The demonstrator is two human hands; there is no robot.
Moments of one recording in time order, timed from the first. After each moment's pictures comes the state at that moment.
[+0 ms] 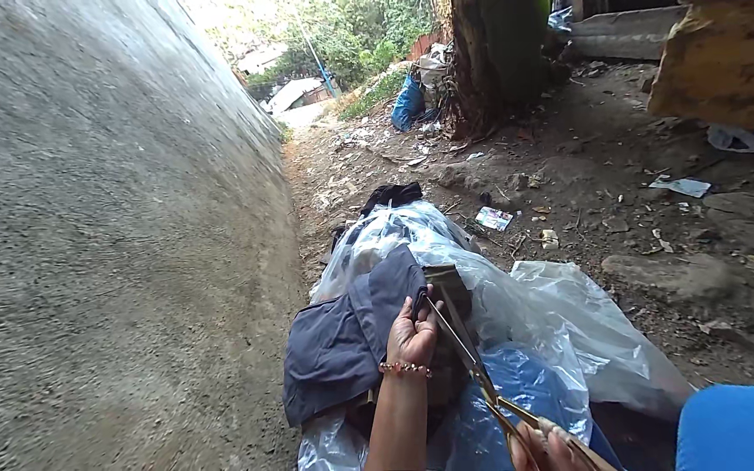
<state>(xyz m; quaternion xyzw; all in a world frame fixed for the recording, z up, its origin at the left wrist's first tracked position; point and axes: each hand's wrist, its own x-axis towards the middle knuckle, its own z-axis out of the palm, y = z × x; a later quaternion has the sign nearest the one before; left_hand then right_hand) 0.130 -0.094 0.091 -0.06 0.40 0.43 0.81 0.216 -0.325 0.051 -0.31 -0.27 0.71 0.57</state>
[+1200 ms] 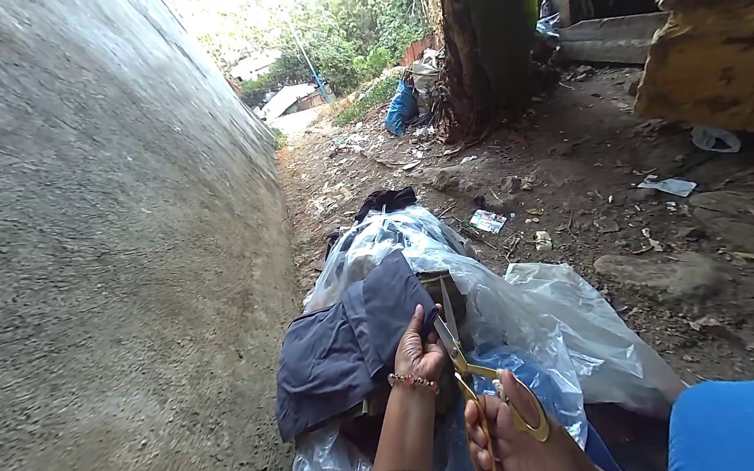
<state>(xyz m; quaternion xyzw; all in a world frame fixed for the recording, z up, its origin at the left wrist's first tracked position) 0.137 -0.107 0.065 0.01 0.46 0.39 0.80 0.195 -0.282 0.053 -0.28 -0.11 0.74 0.60</state>
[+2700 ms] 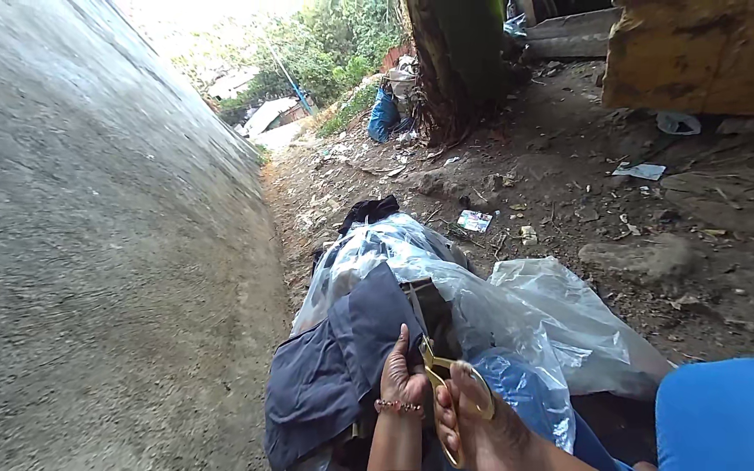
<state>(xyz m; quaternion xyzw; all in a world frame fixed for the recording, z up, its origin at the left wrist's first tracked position) 0.130 -0.112 0.046 0.07 0.49 0.40 0.77 0.185 -0.242 0.039 -0.19 -0.01 0.72 0.66</state>
